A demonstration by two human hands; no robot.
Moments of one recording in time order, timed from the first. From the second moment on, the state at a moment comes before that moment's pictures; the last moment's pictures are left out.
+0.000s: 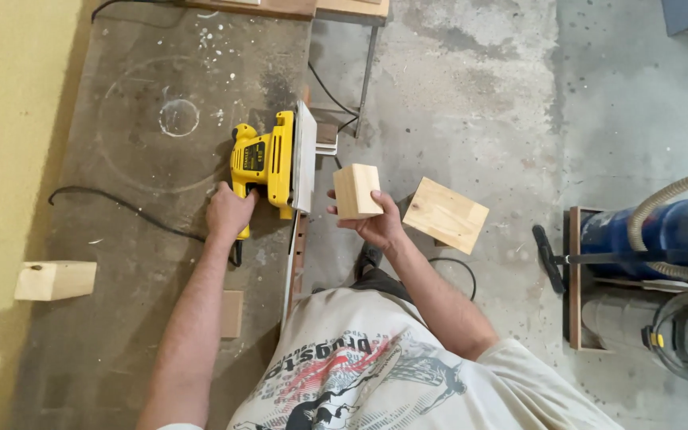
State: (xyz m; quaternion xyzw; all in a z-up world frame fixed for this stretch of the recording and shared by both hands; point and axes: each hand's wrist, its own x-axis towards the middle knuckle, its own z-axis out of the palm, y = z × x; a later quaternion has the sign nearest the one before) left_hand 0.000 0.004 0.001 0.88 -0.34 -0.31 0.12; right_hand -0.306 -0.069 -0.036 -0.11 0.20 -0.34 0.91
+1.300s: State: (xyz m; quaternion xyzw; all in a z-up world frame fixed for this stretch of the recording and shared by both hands) left_hand -0.004 0.002 0.000 0.89 -0.32 -0.31 0.13; right_hand -0.246 -0.047 -0.022 -0.60 0.49 -0.32 0.54
